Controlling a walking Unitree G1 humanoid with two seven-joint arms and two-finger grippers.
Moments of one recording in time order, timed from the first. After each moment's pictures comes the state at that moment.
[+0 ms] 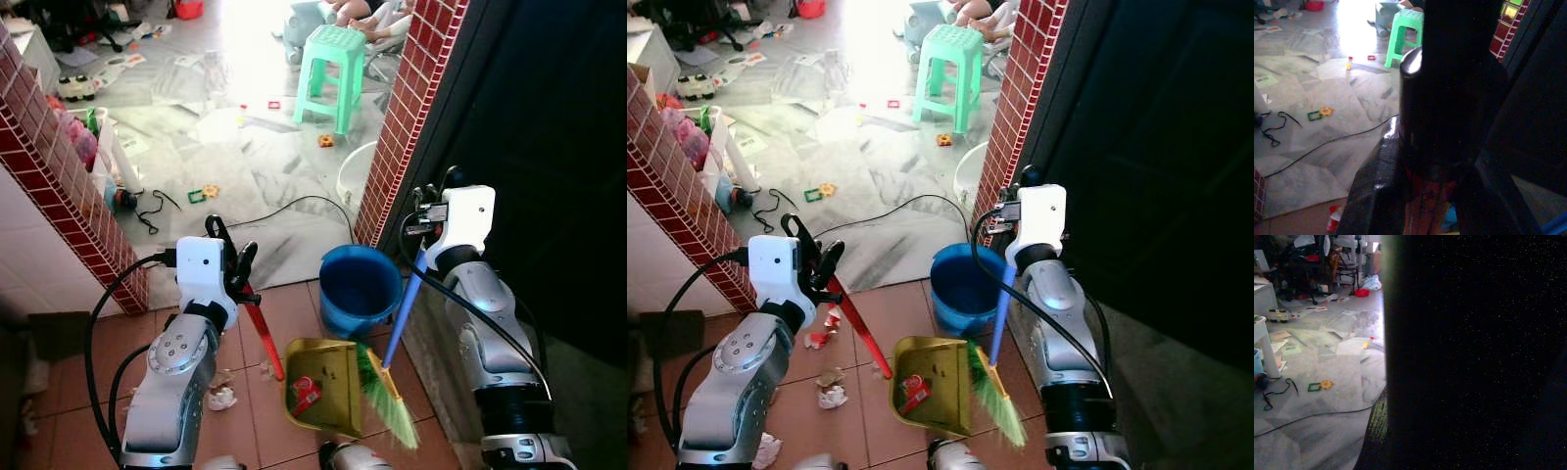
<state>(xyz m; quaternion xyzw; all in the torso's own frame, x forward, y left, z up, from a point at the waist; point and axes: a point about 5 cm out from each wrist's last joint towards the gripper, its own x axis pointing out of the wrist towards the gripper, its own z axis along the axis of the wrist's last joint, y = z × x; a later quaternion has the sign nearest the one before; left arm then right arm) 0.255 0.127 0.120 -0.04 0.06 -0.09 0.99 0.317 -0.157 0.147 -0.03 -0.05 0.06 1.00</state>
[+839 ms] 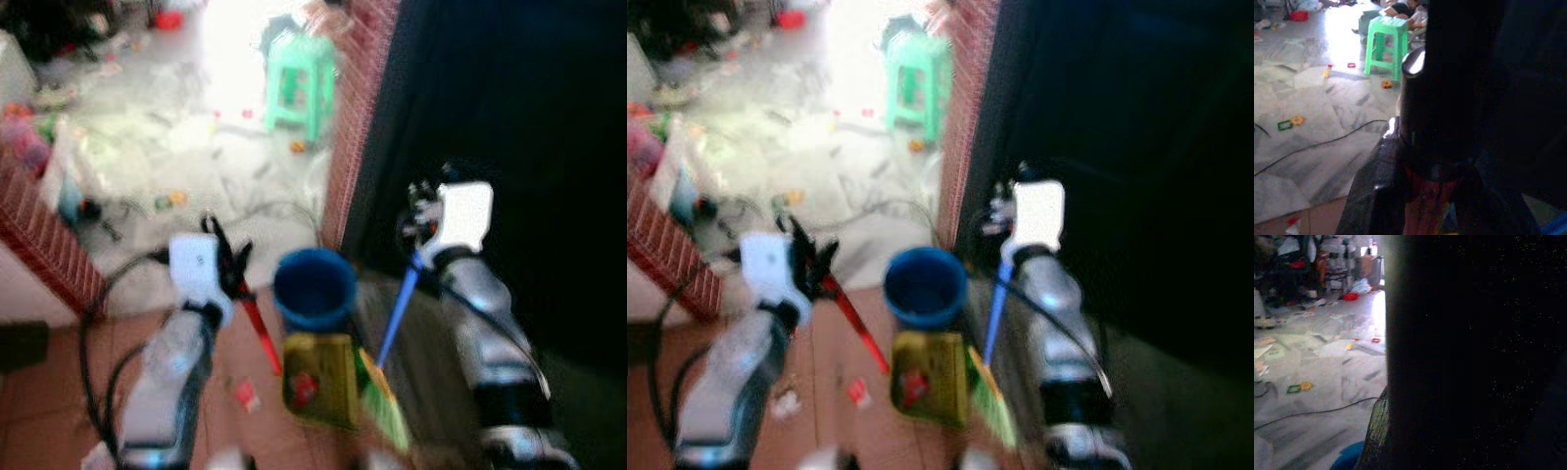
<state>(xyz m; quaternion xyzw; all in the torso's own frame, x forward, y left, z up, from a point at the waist) 0.257 0.129 0.121 -0.05 0.06 -0.09 0.99 0.320 -0.162 0.146 -0.03 -0.05 0.06 1.00</state>
